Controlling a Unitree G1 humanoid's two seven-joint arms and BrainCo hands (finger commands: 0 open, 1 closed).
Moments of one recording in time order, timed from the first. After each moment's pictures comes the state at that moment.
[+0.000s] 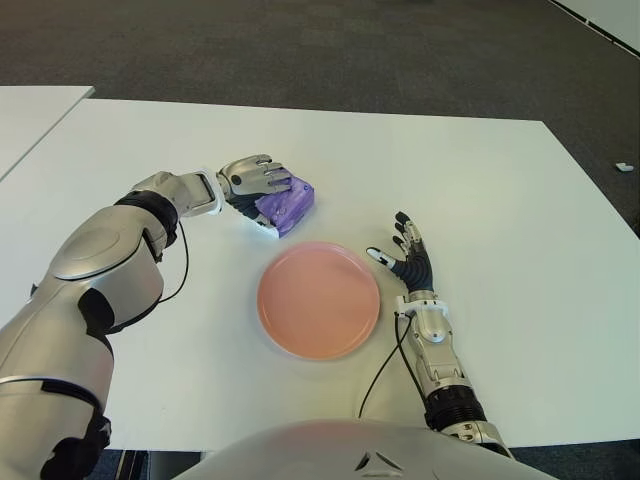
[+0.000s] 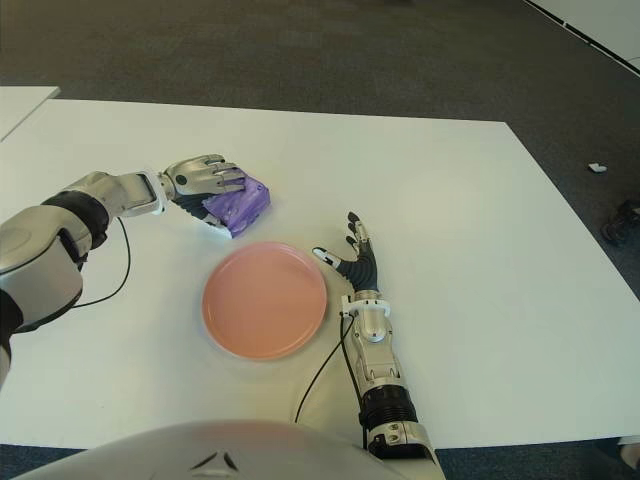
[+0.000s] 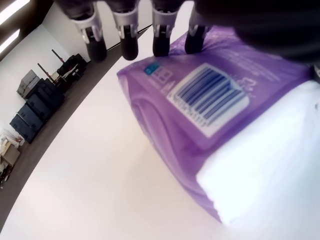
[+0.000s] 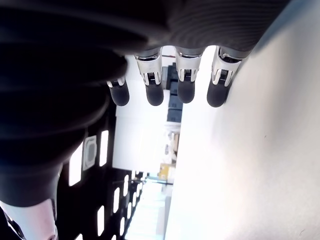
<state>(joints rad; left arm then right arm) -1.06 0.52 -1.20 1.29 1.17 -0.51 0.59 -0.02 -0.02 0.02 0.41 -0.11 -0.38 -0.09</state>
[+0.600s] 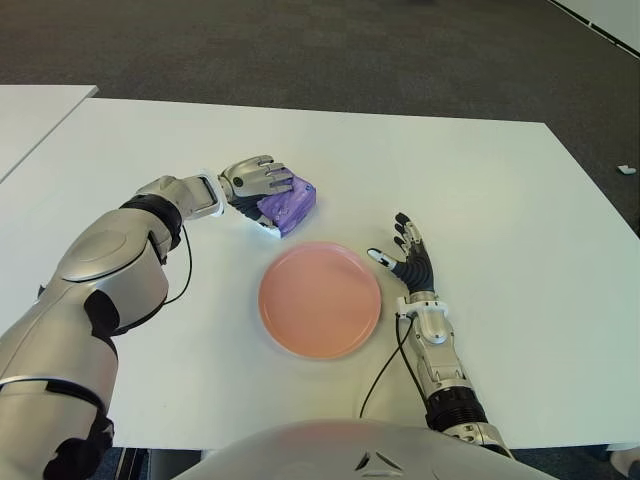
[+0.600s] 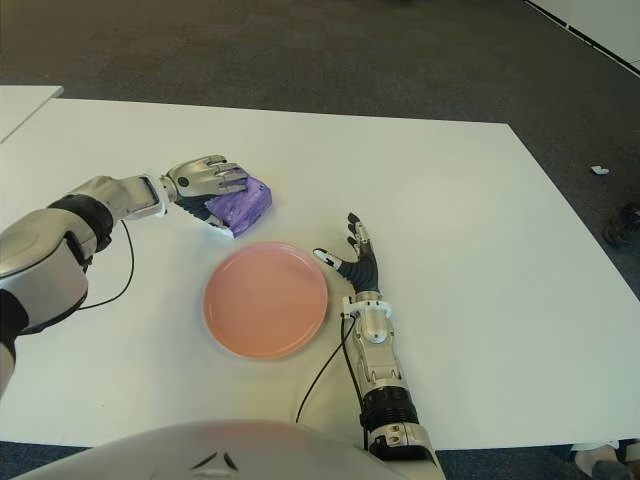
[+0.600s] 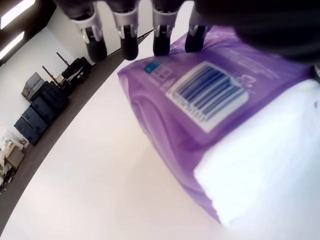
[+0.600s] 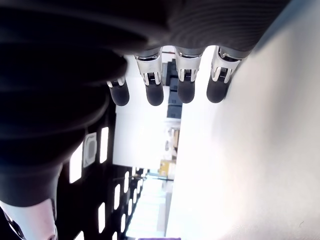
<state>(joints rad) -1.05 0.49 -1.20 1.31 1.17 -0.48 0.61 -0.01 -0.02 0.01 0.40 -0.10 -0.38 -0.07</state>
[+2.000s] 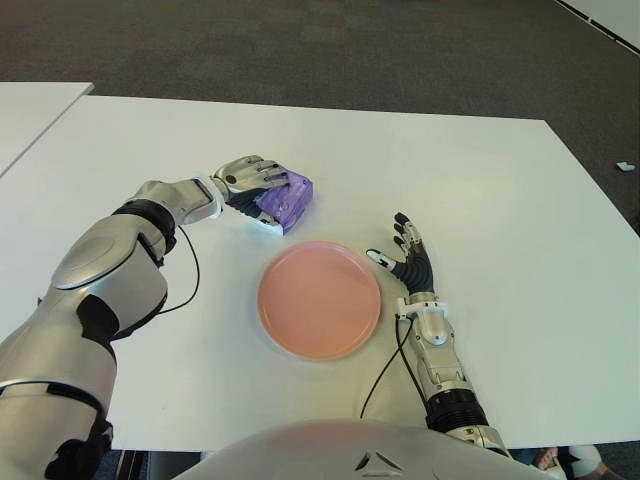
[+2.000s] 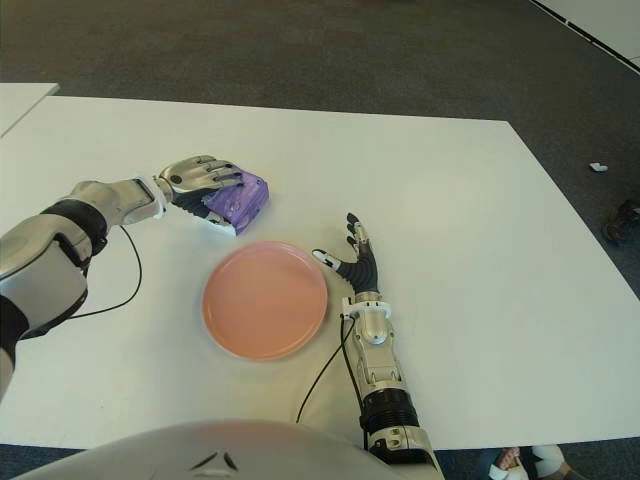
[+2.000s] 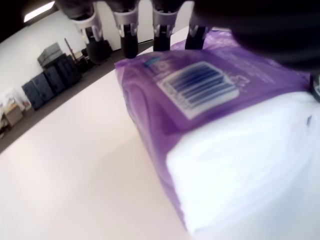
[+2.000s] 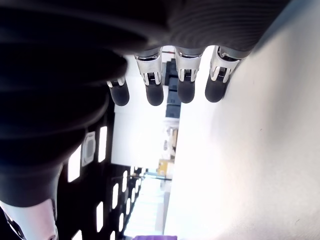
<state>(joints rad) -1.02 0.53 -0.99 1.32 0.98 -0.61 0.44 0.00 -0.03 0.02 0.37 -0.11 -0.37 -0.07</state>
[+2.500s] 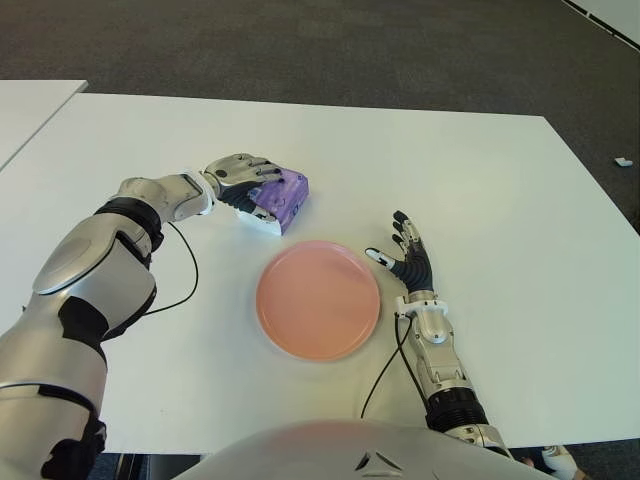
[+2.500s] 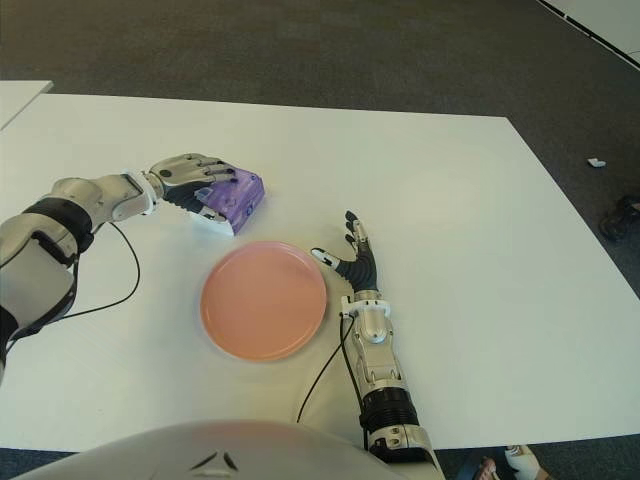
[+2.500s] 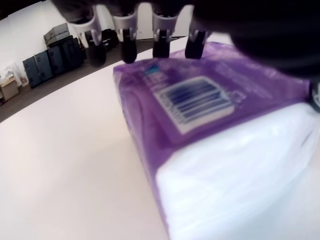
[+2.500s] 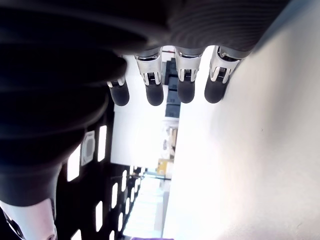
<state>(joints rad) -1.00 0.59 -0.87 1.25 0.93 -0.72 0.36 -0.01 -0.03 0.02 0.38 -0.11 -0.37 -0.07</state>
